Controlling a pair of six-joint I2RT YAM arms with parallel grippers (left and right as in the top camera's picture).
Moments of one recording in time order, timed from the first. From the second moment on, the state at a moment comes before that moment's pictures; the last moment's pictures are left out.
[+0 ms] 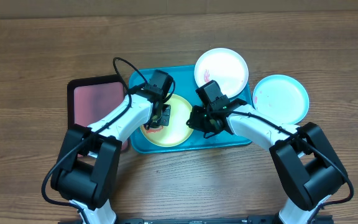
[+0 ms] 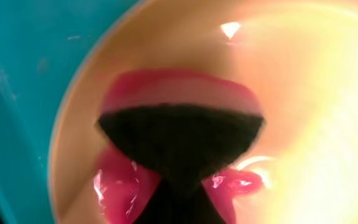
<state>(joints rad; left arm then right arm) -0.41 1.88 1.16 -0.67 -0.08 -0.26 0.56 1.87 1.07 -0.38 -0.24 0.78</state>
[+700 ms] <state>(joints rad) -0.41 1.87 1.16 -0.76 -0.18 -0.60 0.56 1.87 1.07 -0.37 -0.25 0.78</state>
